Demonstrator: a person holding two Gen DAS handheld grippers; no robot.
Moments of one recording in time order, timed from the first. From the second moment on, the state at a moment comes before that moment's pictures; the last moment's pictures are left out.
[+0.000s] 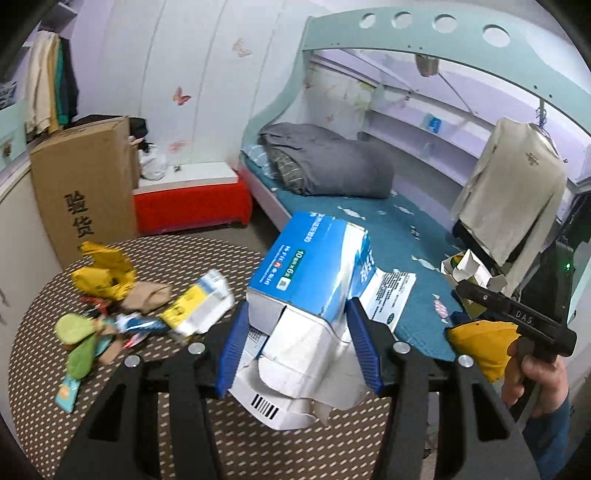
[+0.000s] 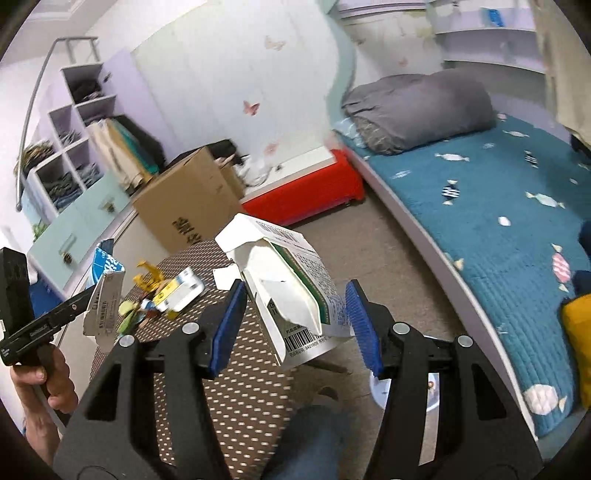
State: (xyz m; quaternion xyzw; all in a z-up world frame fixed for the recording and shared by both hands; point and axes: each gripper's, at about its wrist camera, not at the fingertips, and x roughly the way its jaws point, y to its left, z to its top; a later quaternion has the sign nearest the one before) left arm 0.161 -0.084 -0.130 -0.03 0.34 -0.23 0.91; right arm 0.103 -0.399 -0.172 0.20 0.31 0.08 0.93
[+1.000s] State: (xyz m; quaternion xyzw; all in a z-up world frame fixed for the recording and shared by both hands) left arm 0.232 -0.323 -0.226 0.08 0.45 -0.29 0.84; right arm 0.149 -0.538 -0.342 0.33 0.43 -0.06 0.84
